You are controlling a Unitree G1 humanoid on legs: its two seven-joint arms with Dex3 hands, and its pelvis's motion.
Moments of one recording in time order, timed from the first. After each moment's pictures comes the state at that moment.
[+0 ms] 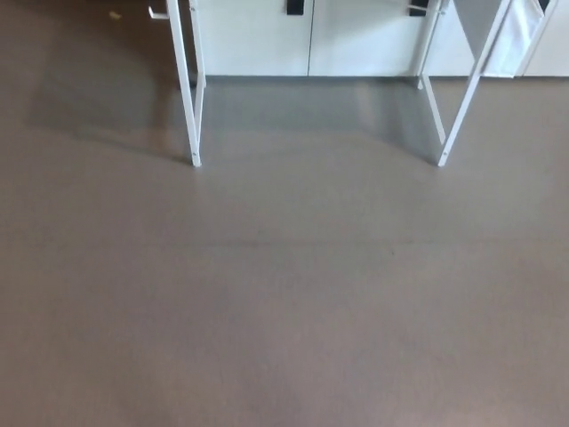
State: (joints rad) left_arm 0.46 0.31 0.40 0.51 -0.28 0.01 -0.38; right_arm 0.34 -0.39 -0.10 0.68 -0.04 -0.27 0.16
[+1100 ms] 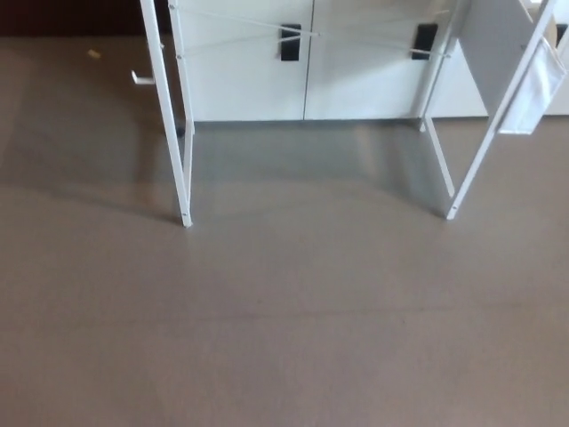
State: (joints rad) left_arm 0.47 0.31 0.39 0.49 -0.28 0.01 -0.36; right_arm 0.33 -0.40 -0.08 0.68 -0.05 -0.27 0.16
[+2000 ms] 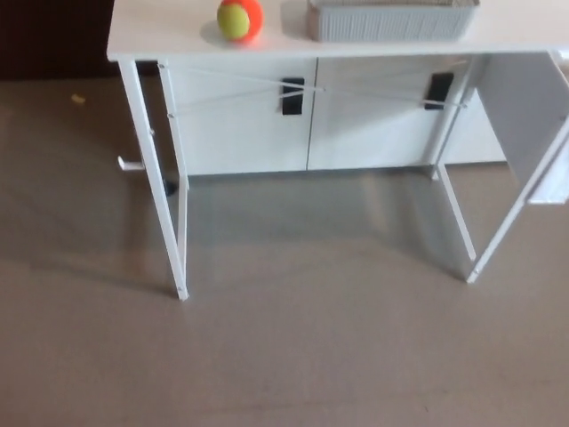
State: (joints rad) left_arm 0.49 0.32 0.38 0.50 -0.28 0.01 -0.37; right_arm 0.33 -0.41 -0.06 0.74 -0.07 -0.30 0.15
